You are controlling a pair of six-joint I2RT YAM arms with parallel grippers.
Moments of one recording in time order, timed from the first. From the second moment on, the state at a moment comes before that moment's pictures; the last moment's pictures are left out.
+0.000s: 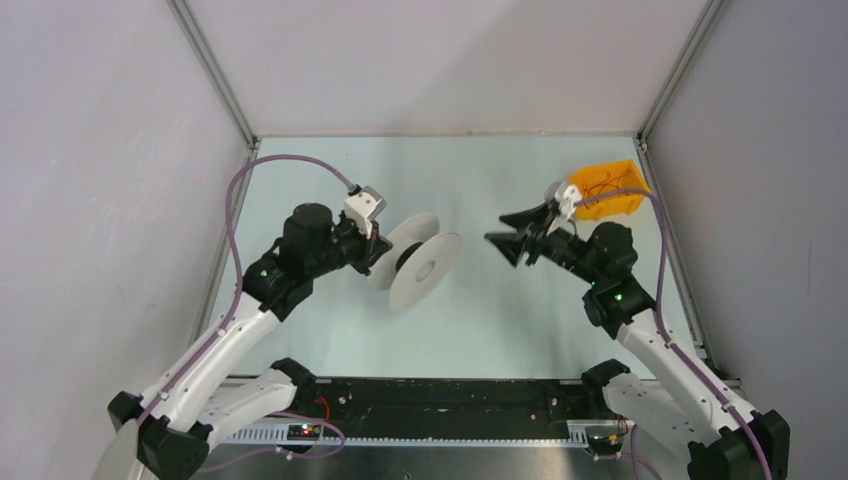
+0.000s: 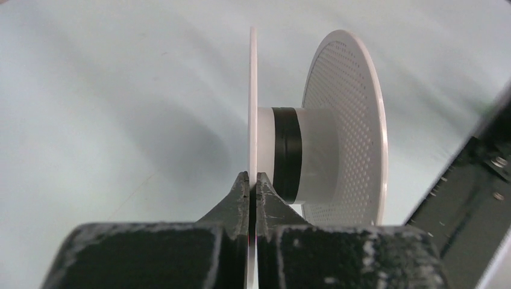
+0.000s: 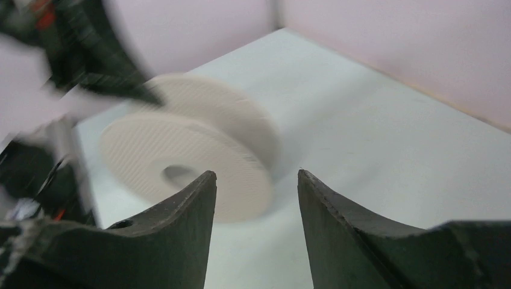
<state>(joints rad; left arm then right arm) -0.56 0.94 0.93 -0.42 0.31 0.04 0.45 0.81 0.61 0.28 -0.60 0.12</state>
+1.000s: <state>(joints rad) -0.61 0.95 0.83 -0.45 -0.16 -0.11 -0.13 1.79 1.24 -0.03 -0.03 0.20</state>
